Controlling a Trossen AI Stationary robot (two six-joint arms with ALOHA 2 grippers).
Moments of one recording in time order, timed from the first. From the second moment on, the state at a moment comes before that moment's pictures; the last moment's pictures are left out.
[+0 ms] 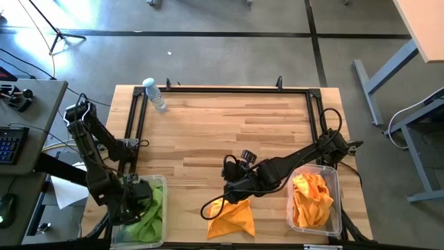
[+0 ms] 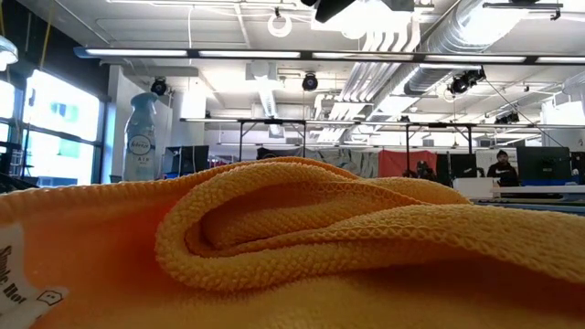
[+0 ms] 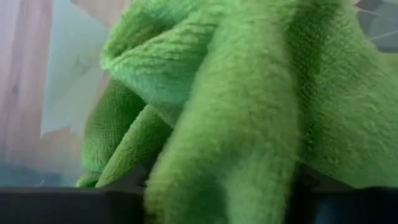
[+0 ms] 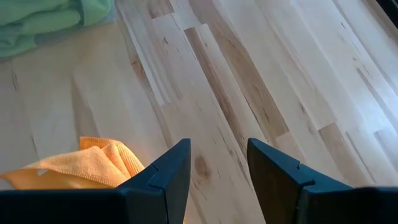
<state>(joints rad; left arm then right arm) -1.11 1.30 0.97 -1.02 -0.16 -1.39 0.45 1.99 1.95 -1.14 0.50 0.73</state>
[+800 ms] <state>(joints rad) -1.09 1.29 1.33 -1.10 -0.18 -1.40 0.45 1.98 1.95 -1.17 0.50 0.67</state>
